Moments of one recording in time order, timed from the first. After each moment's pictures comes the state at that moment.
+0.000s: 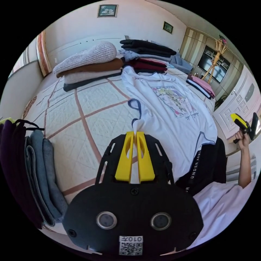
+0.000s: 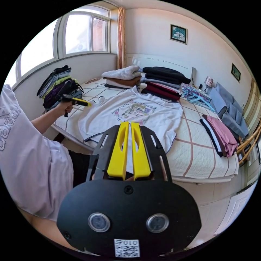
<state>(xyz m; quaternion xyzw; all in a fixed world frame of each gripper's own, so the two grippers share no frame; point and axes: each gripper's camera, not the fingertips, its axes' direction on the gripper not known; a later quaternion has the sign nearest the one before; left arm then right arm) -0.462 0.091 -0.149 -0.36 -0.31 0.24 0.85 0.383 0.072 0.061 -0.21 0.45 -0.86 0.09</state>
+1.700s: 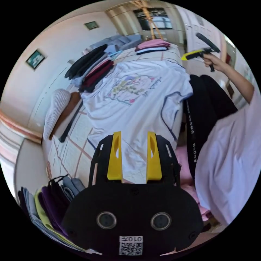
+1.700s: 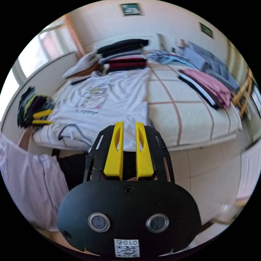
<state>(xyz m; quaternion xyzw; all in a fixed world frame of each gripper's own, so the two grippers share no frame) -0.273 0.208 -0.103 -0.45 -0.24 0.54 0.67 0.312 0.093 0.173 -0.12 0.56 -0.79 0.21</state>
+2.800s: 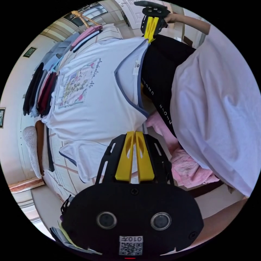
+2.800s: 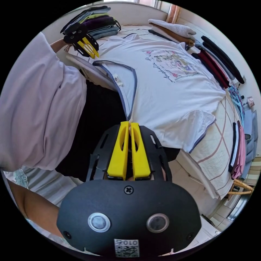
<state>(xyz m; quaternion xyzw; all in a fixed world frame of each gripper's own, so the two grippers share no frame) -0.312 0.290 -0.064 -0.59 -0.12 0.62 0.51 0.394 0.154 0.161 -0.38 0.60 -0.70 -0.09</state>
